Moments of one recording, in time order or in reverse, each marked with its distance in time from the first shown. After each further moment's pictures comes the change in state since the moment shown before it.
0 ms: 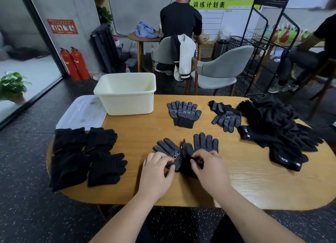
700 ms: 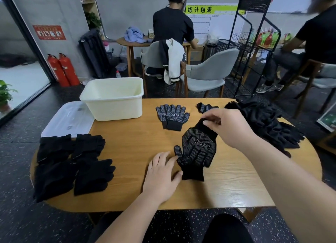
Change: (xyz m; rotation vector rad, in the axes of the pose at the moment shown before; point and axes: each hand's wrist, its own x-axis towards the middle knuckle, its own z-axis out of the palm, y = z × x) left_hand 0.014 0.038 0.031 0.206 -0.243 0.048; right_hand 0.100 0.010 -0.141 0.070 -0.099 -0.113
